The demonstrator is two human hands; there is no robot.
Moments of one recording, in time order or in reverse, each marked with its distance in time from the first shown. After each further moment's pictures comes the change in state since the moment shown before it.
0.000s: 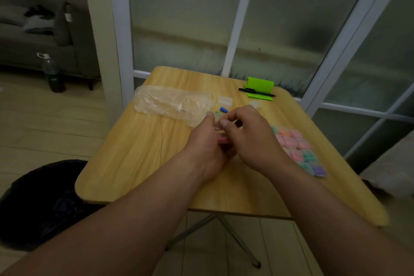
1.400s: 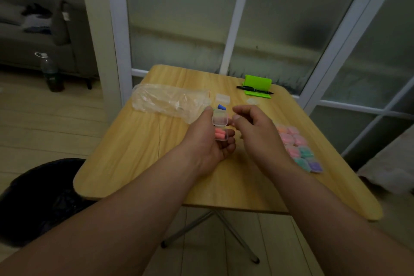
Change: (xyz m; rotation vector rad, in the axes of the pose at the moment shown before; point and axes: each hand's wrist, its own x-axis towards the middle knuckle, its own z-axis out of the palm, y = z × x) left_hand -0.007 0.005 0.002 0.155 0.053 0.001; right_hand -0.010 0.011 -0.009 0.368 0.053 0.241
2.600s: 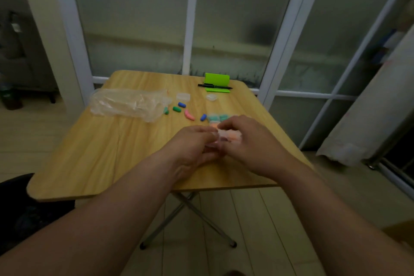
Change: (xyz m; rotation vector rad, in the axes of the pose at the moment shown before) left_hand -0.032 -0.044 0.040 0.322 -0.131 0.050; right_hand -0.060 0.004 -0.097 -0.624 -0.168 -0.163
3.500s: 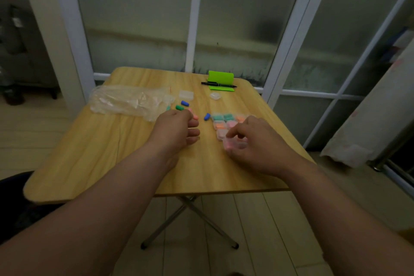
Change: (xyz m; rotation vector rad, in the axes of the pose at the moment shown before) left_hand 0.011 0.024 -0.021 0.065 0.335 0.199; right_hand 0.017 0.029 0.005 -0.262 -0.094 0.044
